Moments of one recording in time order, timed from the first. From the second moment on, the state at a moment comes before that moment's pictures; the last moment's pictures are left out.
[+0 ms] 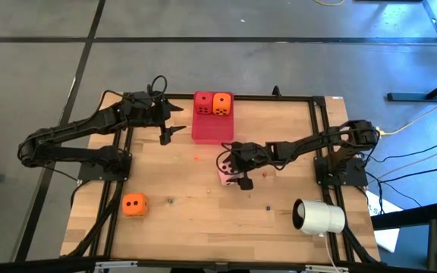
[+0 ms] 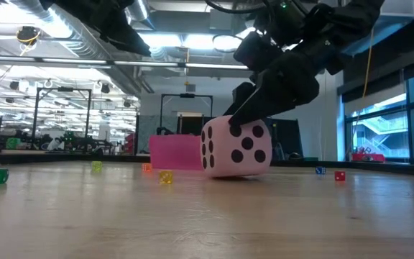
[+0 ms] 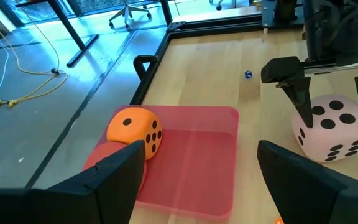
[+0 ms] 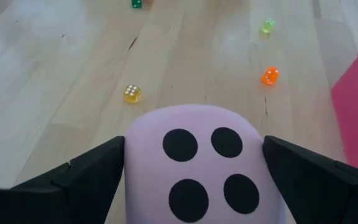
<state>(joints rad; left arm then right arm) 0.47 0.86 0.82 -0.35 0.06 0.29 0.06 1.70 0.82 0.20 -0.11 -0.14</state>
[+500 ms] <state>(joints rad) 0.47 0.86 0.82 -0.35 0.06 0.29 0.06 1.70 0.82 0.20 -0.09 -0.13</state>
